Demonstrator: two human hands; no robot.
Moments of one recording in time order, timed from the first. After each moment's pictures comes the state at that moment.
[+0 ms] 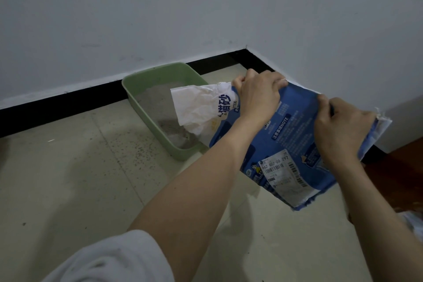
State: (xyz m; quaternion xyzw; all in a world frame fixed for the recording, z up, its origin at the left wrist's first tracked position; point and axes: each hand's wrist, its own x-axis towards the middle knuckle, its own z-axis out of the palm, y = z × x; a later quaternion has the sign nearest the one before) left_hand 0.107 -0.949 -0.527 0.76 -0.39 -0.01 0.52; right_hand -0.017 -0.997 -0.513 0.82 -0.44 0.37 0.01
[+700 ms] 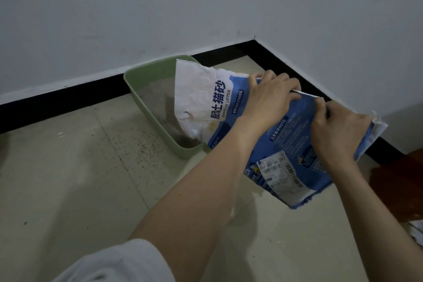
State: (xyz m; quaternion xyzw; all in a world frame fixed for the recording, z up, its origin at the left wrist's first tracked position) left_hand 0.124 -0.966 -0.551 0.76 -0.52 0.03 0.38; right_hand 0.007 -1.010 -0.540 0.83 -0.45 0.33 0.01
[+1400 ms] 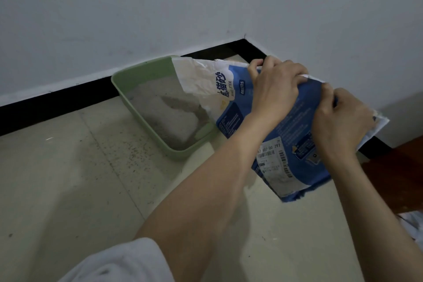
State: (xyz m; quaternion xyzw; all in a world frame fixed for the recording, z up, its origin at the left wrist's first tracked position) left_hand 0.107 -0.985 -0.530 0.71 -0.44 0.07 0.55; right_hand 0.006 -1.004 -0.514 0.79 -0.47 0.40 -0.03
